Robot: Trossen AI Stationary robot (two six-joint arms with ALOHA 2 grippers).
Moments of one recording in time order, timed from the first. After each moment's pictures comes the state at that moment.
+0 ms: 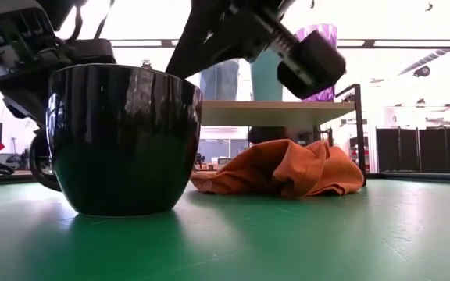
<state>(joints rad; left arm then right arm) -0.38 1.35 0.48 0.17 0.02 -0.73 0.41 2.01 1.52 -0.34 0.18 1.72</state>
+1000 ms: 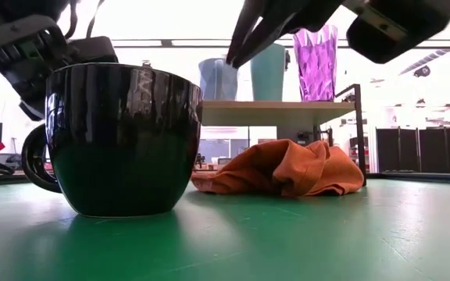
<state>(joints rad) -0.40 1.32 0.48 0.13 -0.18 -0.69 0.51 2.01 1.61 -0.62 0.24 1.95</state>
